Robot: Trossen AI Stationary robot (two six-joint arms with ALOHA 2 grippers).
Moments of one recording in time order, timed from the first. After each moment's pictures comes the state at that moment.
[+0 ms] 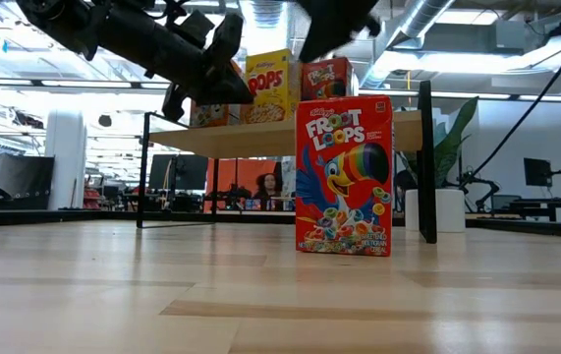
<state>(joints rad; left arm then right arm) -0.03 1.38 0.60 0.65 -0.71 -0.37 0.12 1.63 1.40 -0.47 0.82 0.23</state>
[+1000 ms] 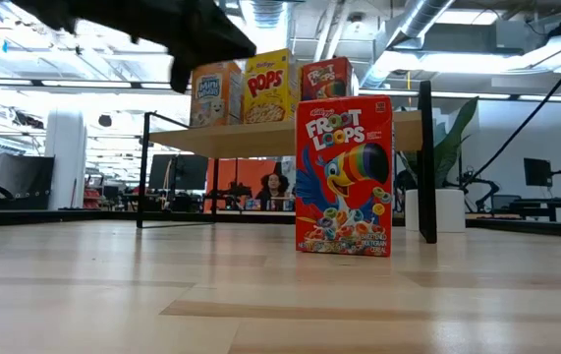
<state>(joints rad) -0.11 1.24 0.60 0.60 -0.47 -0.34 0.31 1.48 1.43 -0.60 0.59 0.30</state>
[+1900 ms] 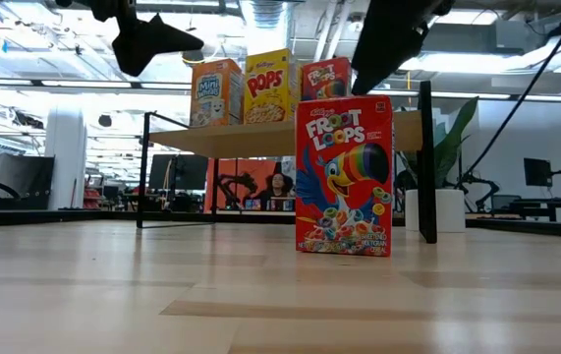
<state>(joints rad) -0.33 1.02 0.60 0.20 -0.42 -0.50 0.42 1.76 1.44 -0.78 0.35 0.53</state>
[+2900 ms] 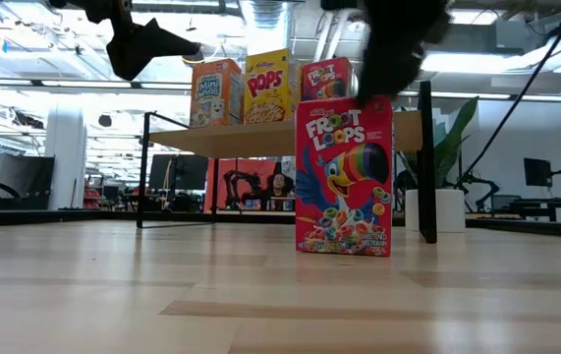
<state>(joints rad) -0.34 1.02 0.60 0.17 -0.41 -0.55 0.39 1.80 1.43 -0.81 0.29 0.58</state>
